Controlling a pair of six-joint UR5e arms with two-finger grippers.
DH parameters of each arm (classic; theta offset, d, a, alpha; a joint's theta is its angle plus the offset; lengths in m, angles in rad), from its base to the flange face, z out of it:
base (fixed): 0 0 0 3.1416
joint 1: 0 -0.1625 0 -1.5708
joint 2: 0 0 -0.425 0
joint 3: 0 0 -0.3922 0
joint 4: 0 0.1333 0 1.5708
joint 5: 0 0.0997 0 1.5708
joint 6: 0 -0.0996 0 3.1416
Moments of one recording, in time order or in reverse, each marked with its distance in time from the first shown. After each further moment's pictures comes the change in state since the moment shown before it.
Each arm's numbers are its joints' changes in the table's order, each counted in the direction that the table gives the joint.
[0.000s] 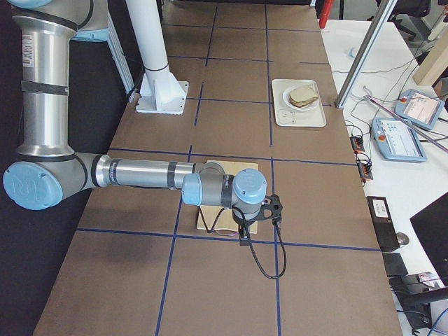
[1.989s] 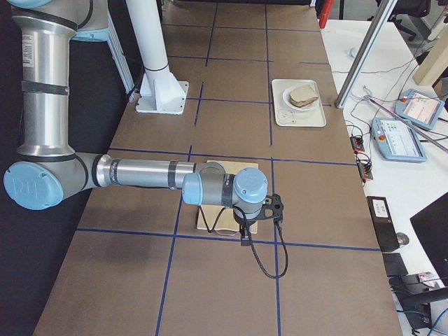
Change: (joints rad) left arm 0.007 0.000 -0.004 0.000 0.014 -0.001; right arm -0.003 0.005 -0.001 0.000 -0.006 0.002
